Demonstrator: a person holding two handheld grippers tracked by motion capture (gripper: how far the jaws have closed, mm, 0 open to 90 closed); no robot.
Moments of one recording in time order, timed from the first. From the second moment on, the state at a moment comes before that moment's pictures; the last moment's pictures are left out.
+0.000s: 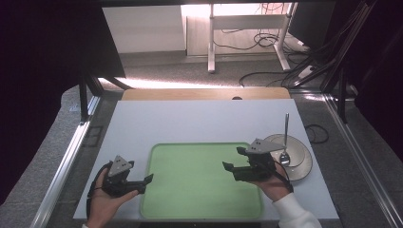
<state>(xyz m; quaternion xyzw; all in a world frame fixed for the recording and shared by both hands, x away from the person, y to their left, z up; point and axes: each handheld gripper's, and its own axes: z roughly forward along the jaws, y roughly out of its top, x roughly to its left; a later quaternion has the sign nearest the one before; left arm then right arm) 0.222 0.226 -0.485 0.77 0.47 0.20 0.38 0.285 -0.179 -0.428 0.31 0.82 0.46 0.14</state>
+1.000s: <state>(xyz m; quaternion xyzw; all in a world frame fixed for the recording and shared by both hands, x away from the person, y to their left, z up) 0.225 0.225 -0.490 0.77 0.47 0.21 0.37 0.316 -0.212 -0.399 0.33 0.80 0.47 0.15</state>
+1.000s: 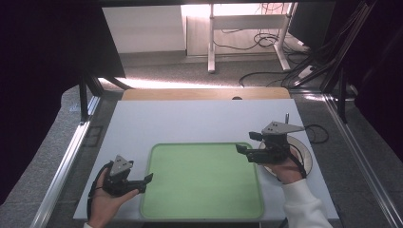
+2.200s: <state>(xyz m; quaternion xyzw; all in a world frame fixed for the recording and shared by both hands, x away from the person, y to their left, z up) 0.227 0.226 -0.492 0.77 0.47 0.20 0.37 0.335 -0.261 -0.404 0.40 0.78 0.44 0.19</state>
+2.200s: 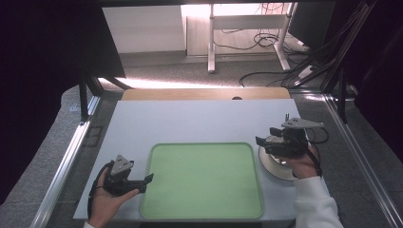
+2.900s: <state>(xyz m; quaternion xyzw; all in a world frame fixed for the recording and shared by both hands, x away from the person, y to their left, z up) 0.230 0.225 -0.494 0.78 0.47 0.20 0.36 0.350 -0.305 -0.418 0.46 0.76 0.41 0.21</state>
